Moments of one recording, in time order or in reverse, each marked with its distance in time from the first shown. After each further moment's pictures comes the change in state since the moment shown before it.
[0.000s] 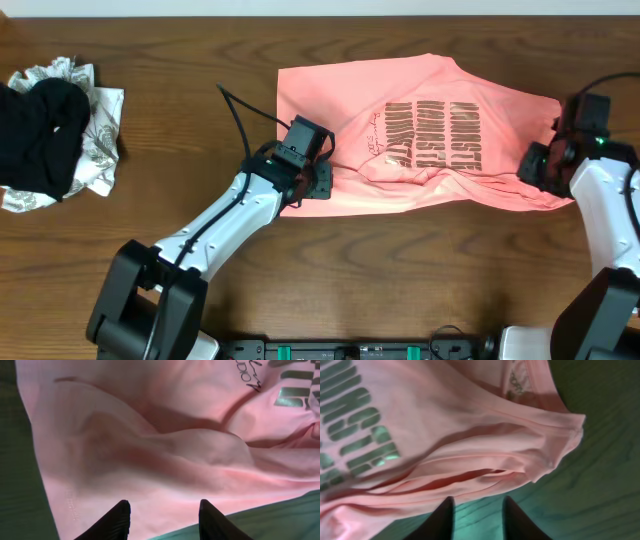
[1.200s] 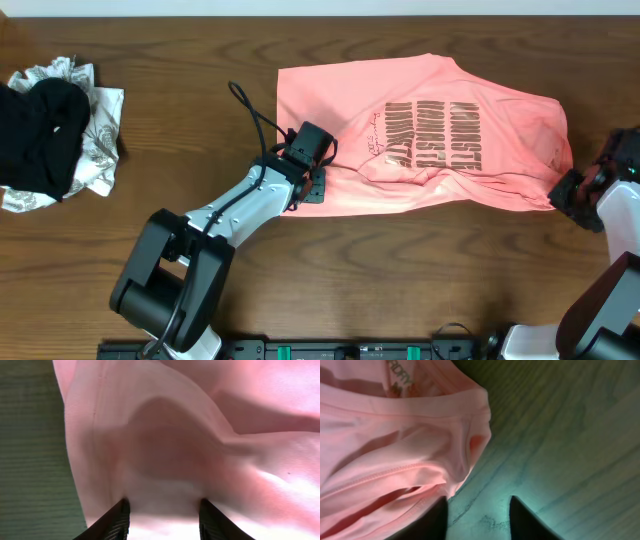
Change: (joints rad) left arm 0.000 0.134 0.000 -0.002 -0.167 -0.003; right arm -0.239 0.027 -0.137 0.137 0.004 0.019
